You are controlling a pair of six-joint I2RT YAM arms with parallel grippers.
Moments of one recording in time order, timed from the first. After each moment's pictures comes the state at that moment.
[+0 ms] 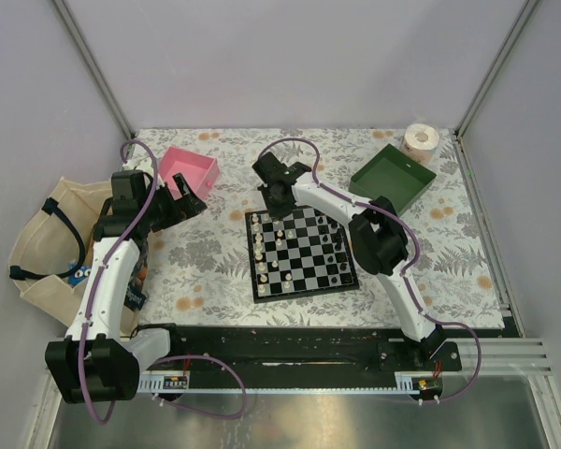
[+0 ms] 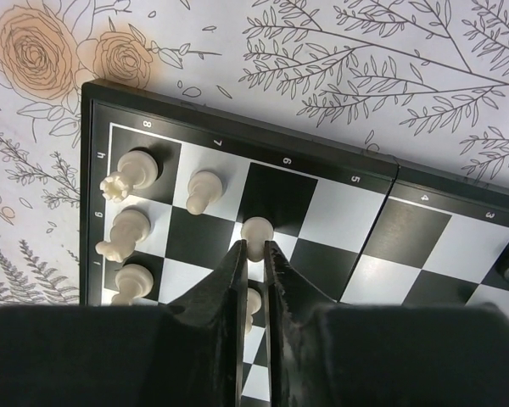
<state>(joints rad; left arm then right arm) 0.06 1.09 0.99 -0.60 0.32 -0.39 0.75 2.33 2.03 -0.81 0.09 0.35</state>
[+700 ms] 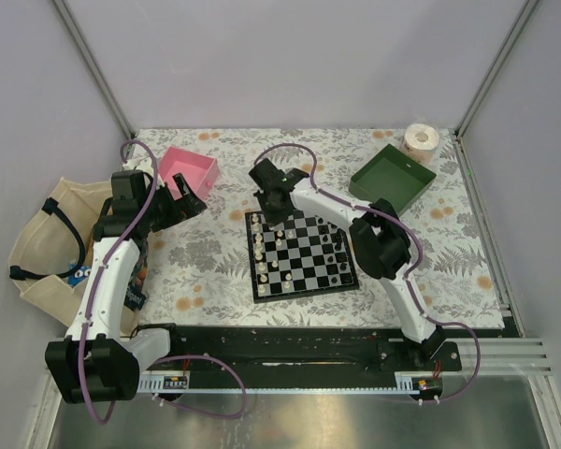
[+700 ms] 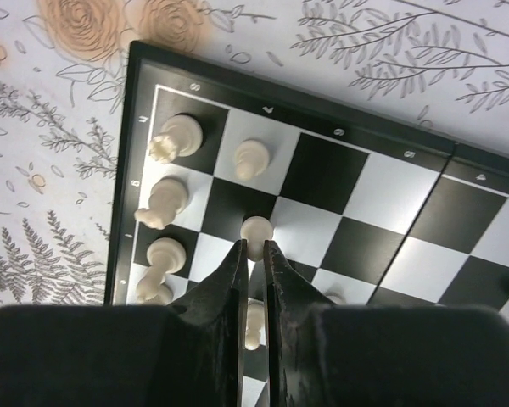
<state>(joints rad) 0.06 1.09 0.99 -0.60 0.32 -0.39 0.78 2.28 1.94 -0.75 0.07 0.36</state>
